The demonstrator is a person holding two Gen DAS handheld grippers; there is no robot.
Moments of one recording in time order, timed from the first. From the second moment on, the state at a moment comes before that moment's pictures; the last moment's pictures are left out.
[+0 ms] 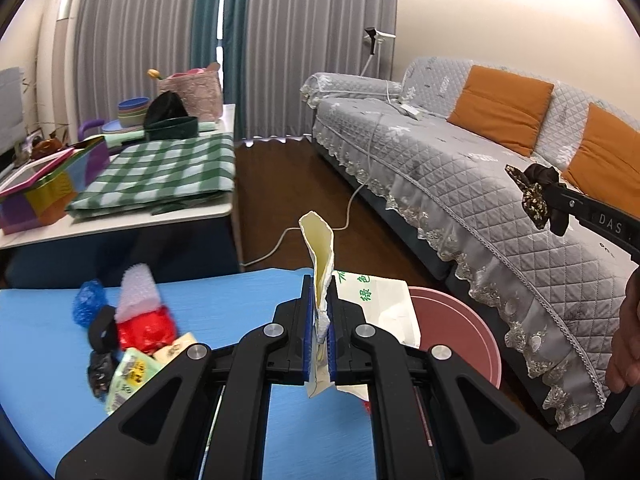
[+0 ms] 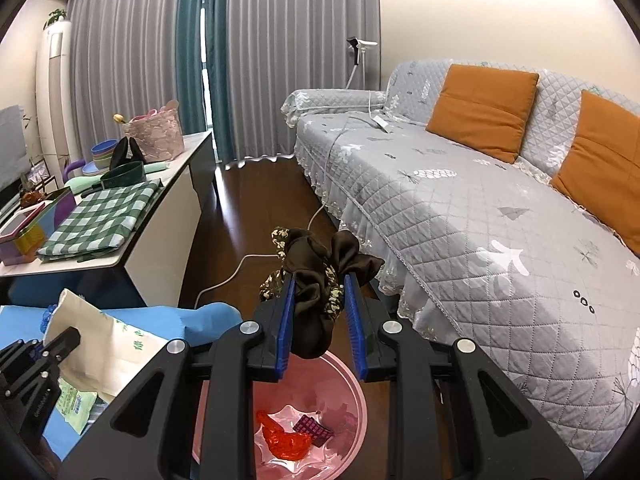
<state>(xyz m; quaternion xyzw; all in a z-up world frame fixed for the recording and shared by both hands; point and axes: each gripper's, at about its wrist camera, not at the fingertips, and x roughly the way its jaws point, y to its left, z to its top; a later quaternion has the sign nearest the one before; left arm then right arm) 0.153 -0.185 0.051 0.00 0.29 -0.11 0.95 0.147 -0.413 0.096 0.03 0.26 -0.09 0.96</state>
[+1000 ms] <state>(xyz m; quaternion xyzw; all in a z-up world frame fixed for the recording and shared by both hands) 0.173 -0.239 0.016 0.02 0.31 -0.15 0.94 0.162 -0.419 0.080 0.05 0.29 -0.08 0.95</state>
